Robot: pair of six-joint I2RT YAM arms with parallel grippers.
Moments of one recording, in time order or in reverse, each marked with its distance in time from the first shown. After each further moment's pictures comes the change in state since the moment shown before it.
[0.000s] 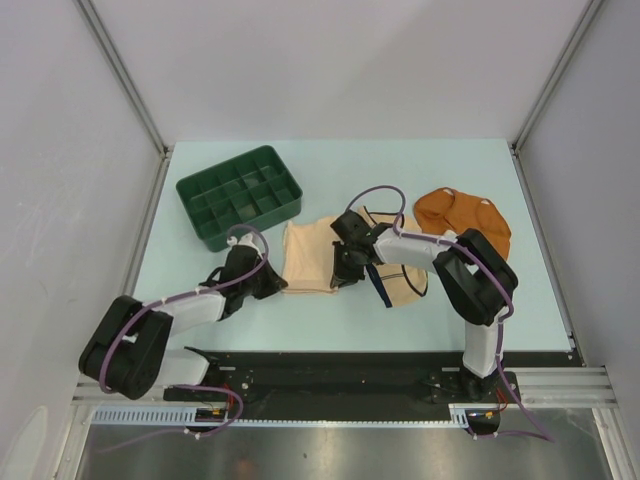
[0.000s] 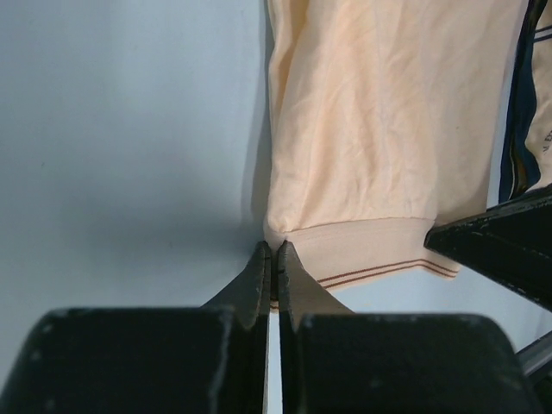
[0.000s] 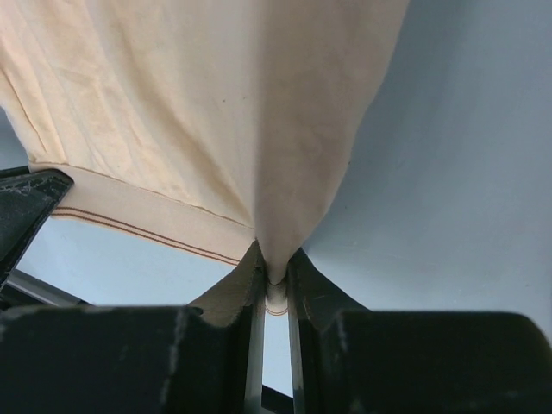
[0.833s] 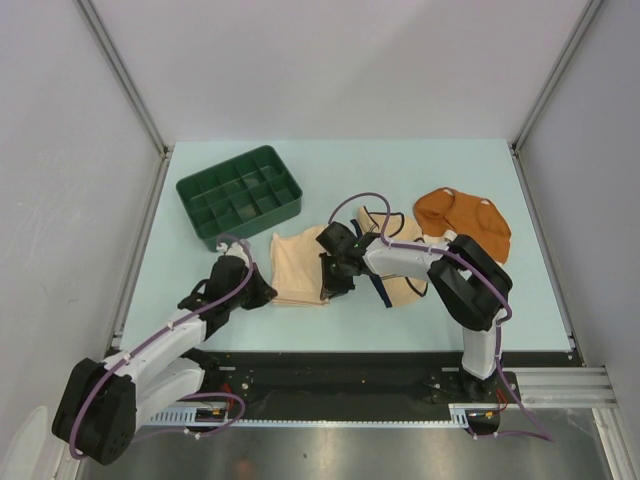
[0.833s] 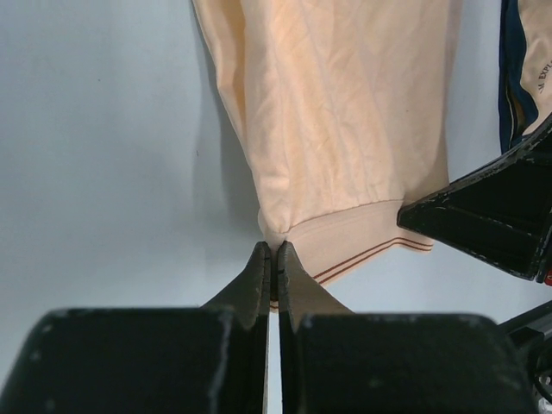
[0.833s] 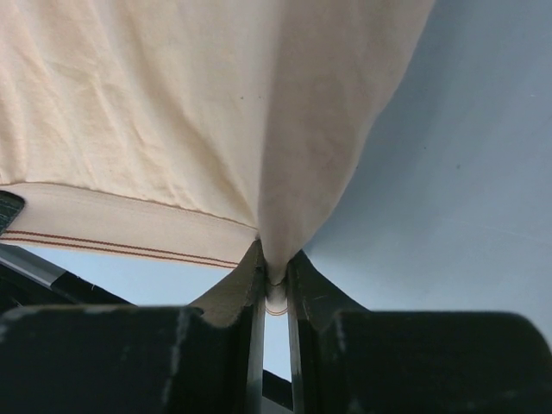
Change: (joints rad) left arm -0.008 -0.377 -0.049 -0.311 -0.026 0.089; right arm 0.101 0.000 0.005 0.002 0.013 -0.005
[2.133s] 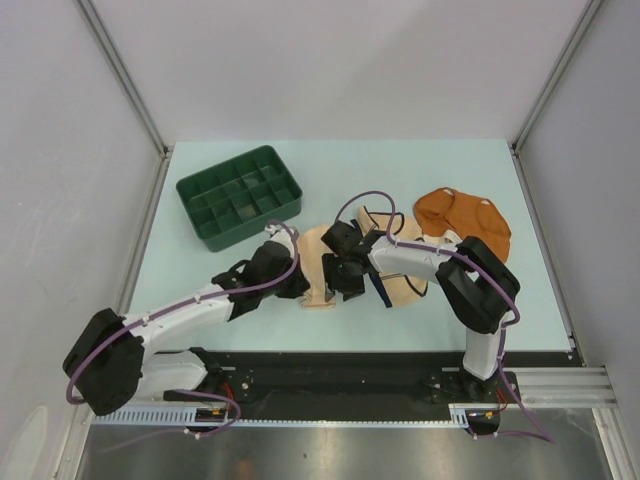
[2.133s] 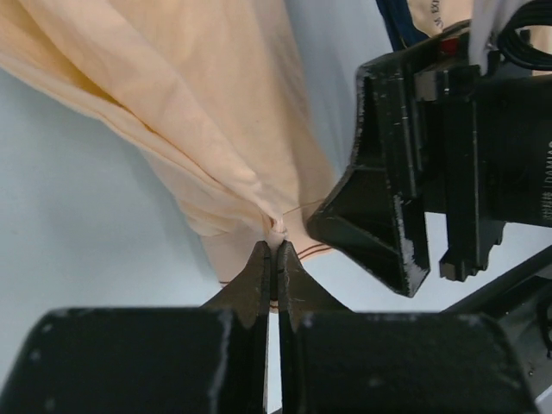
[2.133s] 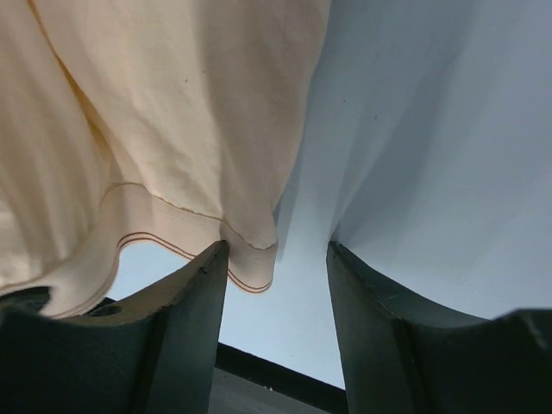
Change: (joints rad) left arm -0.307 0.230 0.257 -0.024 -0.114 0.066; right arm -0.009 -0.042 -0.010 -0.106 0.042 -0.045
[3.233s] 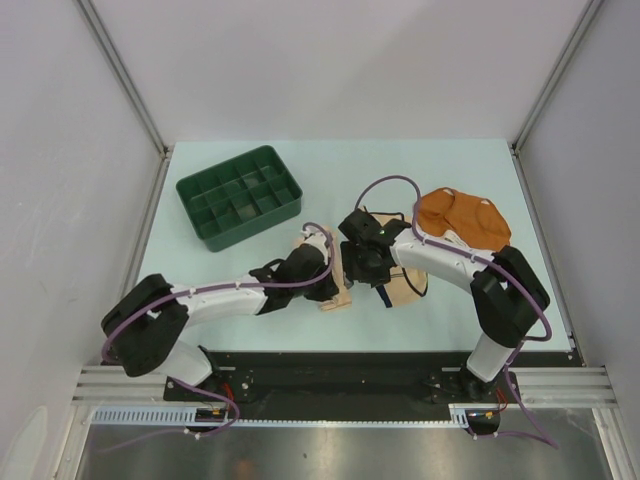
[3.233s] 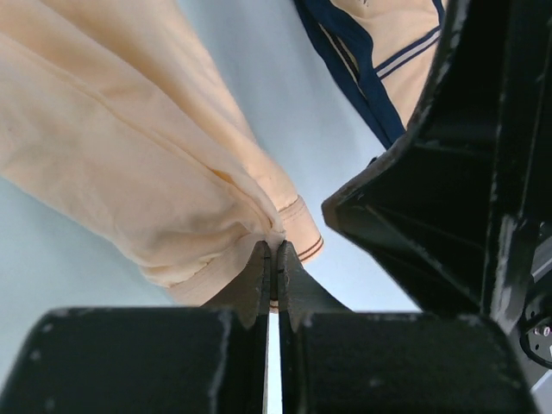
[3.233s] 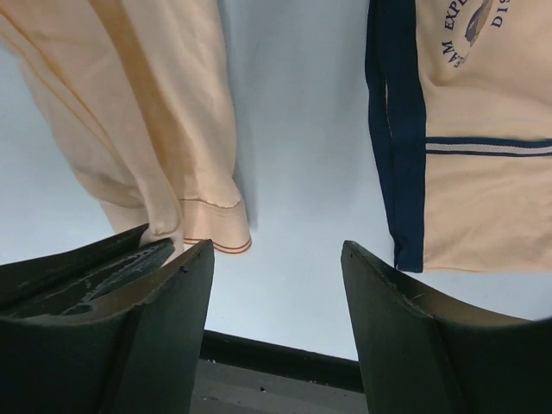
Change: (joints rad) left arm -0.156 0.276 0.105 0.172 0.001 -0.056; right arm -0.060 -0.165 -0.002 -0.185 0.174 -0.060
